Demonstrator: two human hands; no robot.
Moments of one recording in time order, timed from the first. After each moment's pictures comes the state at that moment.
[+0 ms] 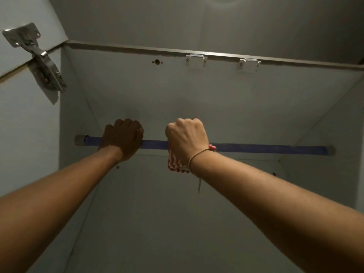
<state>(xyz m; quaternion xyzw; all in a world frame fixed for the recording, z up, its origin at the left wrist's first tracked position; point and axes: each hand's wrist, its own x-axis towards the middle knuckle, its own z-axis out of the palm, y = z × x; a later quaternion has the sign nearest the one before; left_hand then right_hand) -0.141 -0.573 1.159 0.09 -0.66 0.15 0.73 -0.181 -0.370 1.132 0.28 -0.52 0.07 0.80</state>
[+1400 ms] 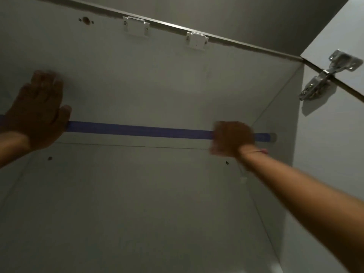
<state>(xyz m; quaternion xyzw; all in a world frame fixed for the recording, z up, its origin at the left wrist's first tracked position) -0.162 -0.612 1.189 0.00 -0.53 0.28 0.80 -0.336 -0.164 1.139 0.13 -0.69 0.06 0.71</state>
